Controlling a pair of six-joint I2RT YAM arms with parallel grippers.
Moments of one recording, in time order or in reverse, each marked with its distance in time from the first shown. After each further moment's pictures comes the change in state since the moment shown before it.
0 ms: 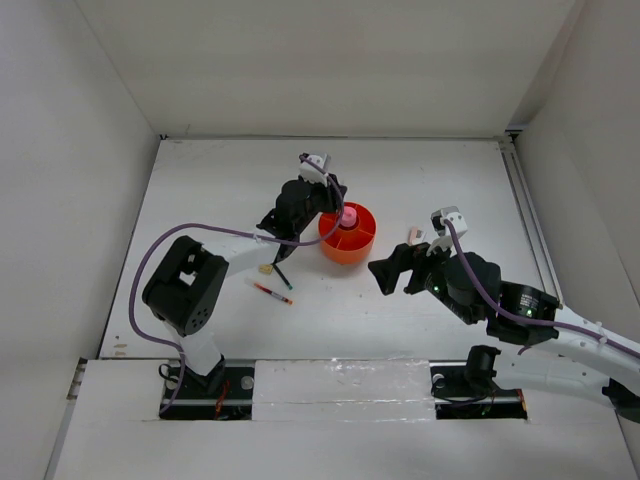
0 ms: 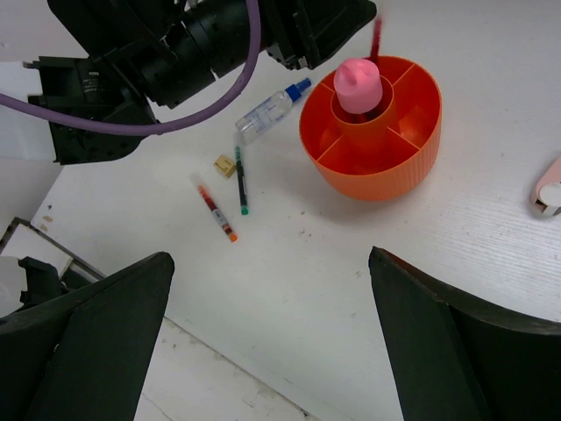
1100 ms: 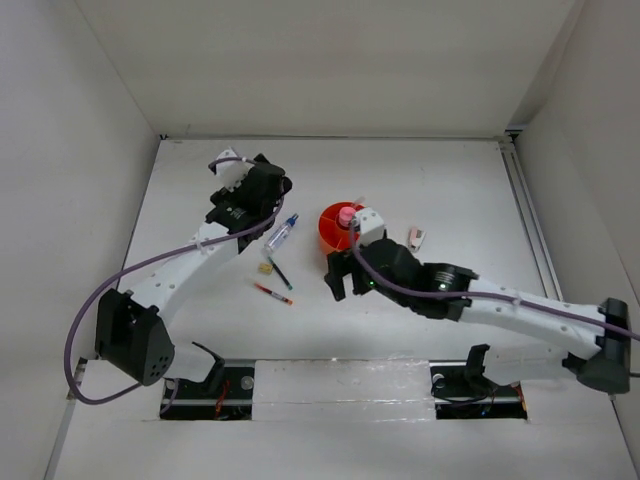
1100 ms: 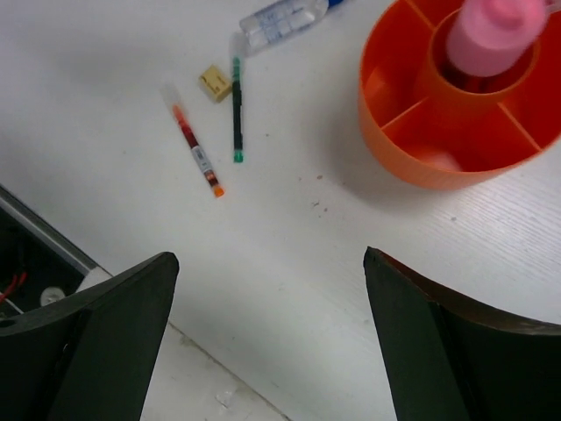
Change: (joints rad) left arm 0.080 -0.344 0.182 -1.040 -0.661 -0.679; right arm 0.001 0.387 0.086 0.071 -0.133 -0.101
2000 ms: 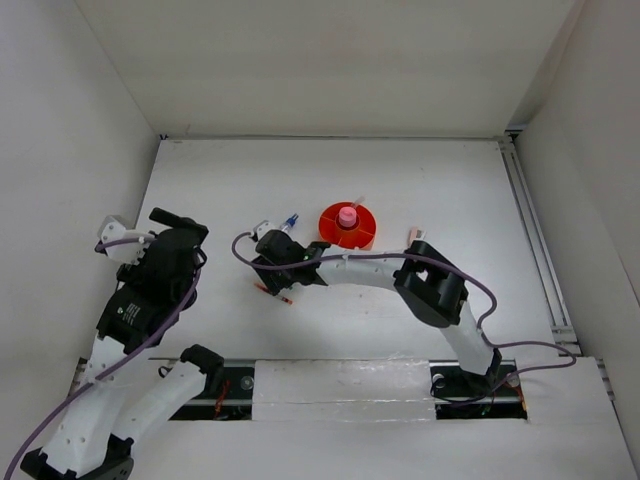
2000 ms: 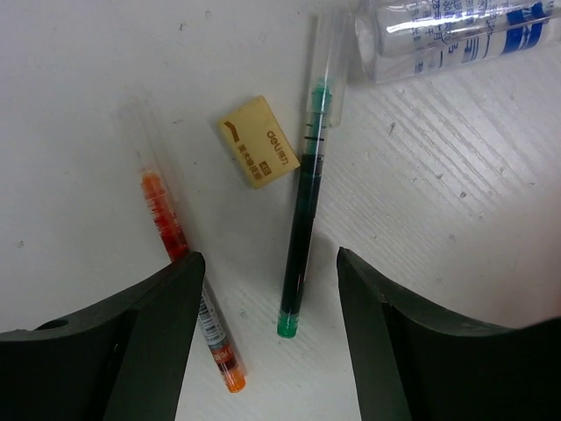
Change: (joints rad) left arm 0.070 -0.685 -0.098 -0.586 -0.170 -0.216; right arm -0.061 1.011 0.585 0.098 -0.215 -0.180
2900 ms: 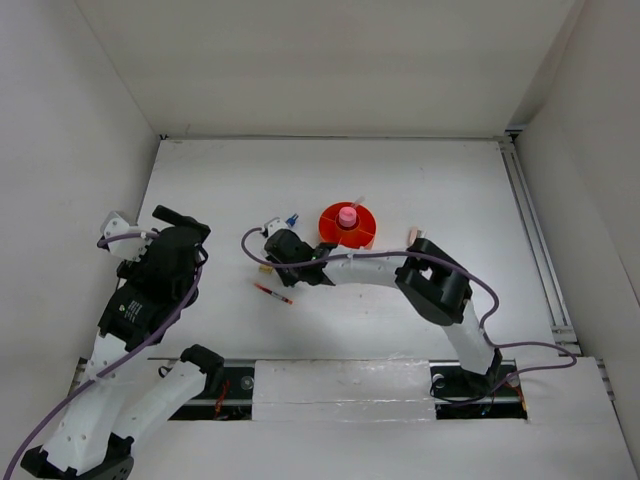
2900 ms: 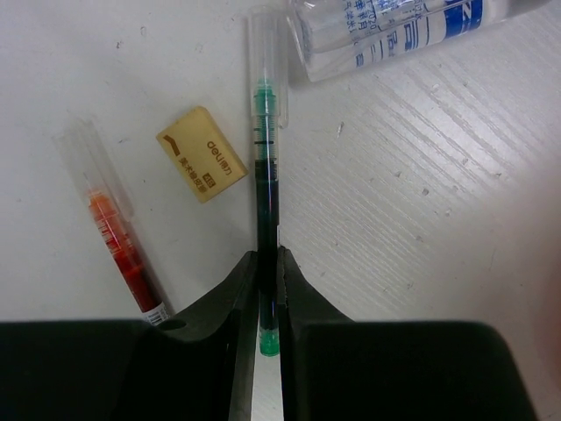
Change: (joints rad) left arm 0.000 -0.002 0.000 0.023 -0.007 0.058; right arm -0.028 -0.010 -0.087 0.076 0.003 0.054
